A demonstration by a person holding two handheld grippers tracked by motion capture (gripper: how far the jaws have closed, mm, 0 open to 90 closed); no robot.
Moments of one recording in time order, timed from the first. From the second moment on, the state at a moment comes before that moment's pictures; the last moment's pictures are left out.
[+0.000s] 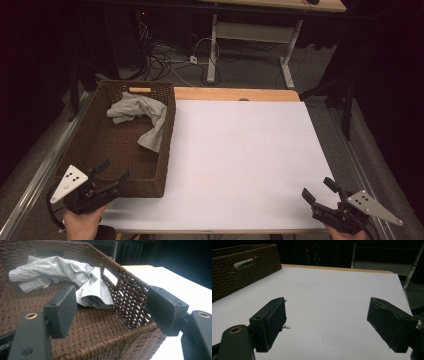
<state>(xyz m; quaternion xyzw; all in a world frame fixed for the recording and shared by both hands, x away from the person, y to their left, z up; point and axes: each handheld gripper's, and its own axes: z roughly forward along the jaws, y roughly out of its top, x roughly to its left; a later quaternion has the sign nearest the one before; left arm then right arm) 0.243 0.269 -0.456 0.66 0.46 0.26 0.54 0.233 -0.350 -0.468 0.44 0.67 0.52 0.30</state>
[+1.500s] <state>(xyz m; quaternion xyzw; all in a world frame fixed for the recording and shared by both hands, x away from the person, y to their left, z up) 0.263 0.251 -0.422 0.66 0.43 0.25 0.56 0.233 -0.349 -0.468 0.44 0.67 0.52 0.30</state>
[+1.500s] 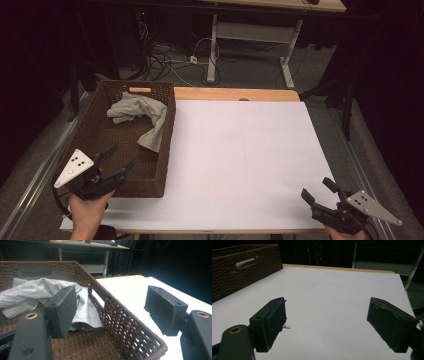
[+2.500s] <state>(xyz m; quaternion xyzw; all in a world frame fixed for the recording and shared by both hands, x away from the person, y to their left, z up) 0.296 0.227 -0.407 0.68 0.41 0.24 0.56 0.233 -0.349 -0.468 0.43 0.67 0.53 0.30</state>
